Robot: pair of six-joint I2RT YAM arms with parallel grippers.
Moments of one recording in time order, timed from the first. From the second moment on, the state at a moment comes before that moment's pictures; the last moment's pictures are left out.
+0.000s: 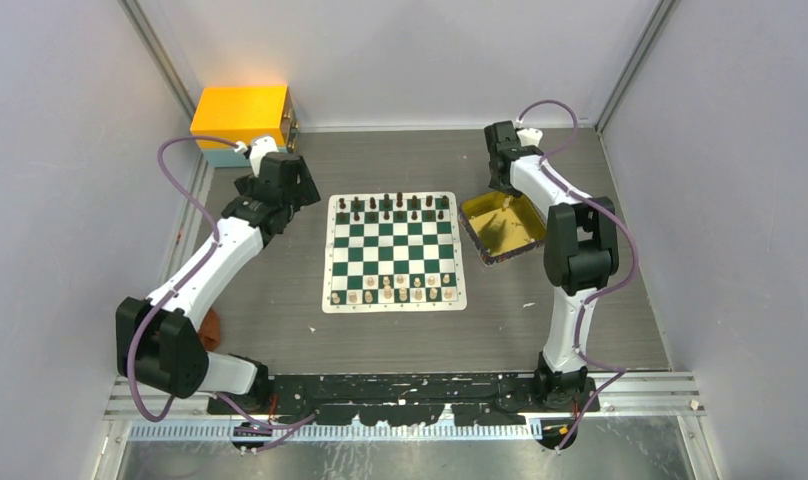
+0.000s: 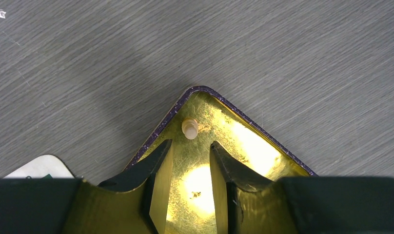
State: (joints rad) left arm -0.32 1.37 1.13 -0.42 -0.50 -0.52; right arm 0.21 2.01 1.59 -0.59 0.50 0.55
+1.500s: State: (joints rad) left arm -0.32 1.43 1.15 -0.42 -0.50 -0.50; right arm 0.17 2.08 1.57 -0.55 0.42 0.58
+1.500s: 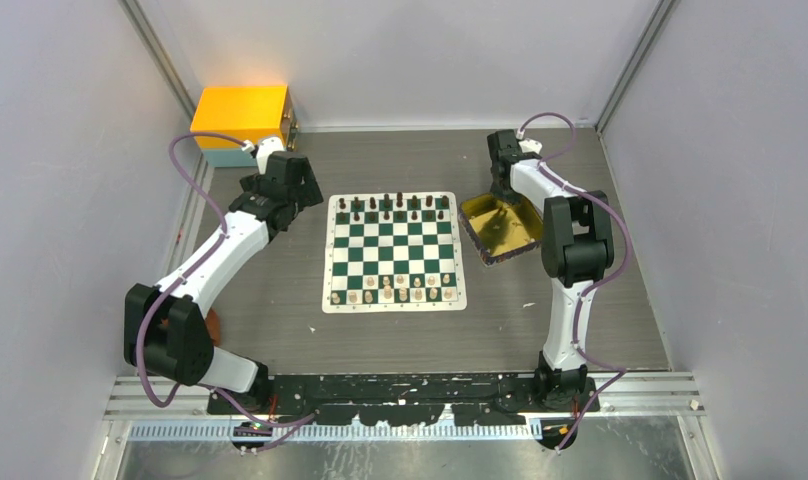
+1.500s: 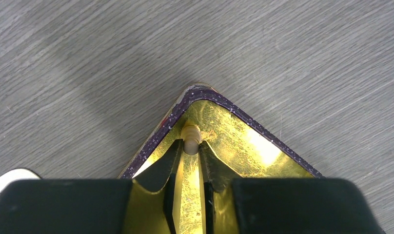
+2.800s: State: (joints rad) left arm -0.29 1.35 1.15 -0.42 -0.50 -0.51; right arm 0.65 1.87 1.61 -0.67 0.38 0.44
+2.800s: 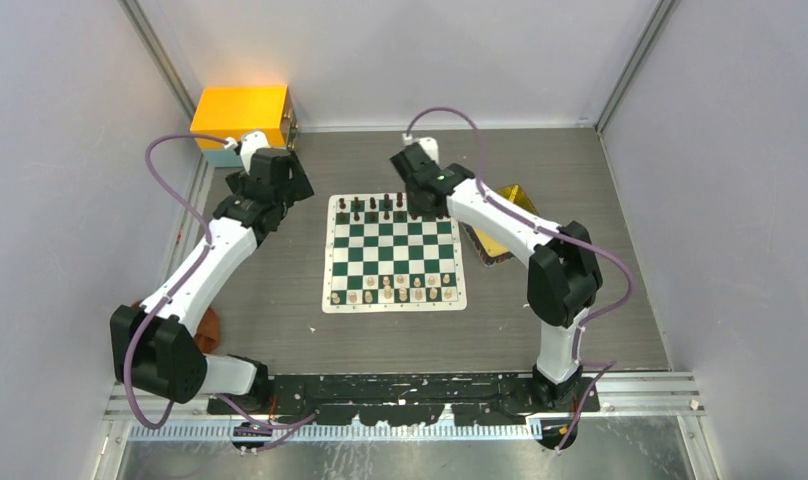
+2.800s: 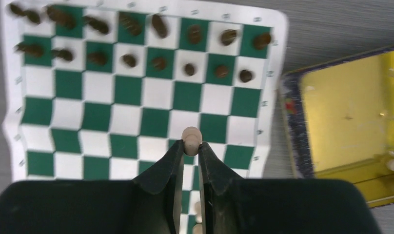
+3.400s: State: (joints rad) left arm -0.27 1.28 1.13 -0.45 -0.52 -0.53; right arm 0.99 2.01 1.82 -0.80 0.32 0.40
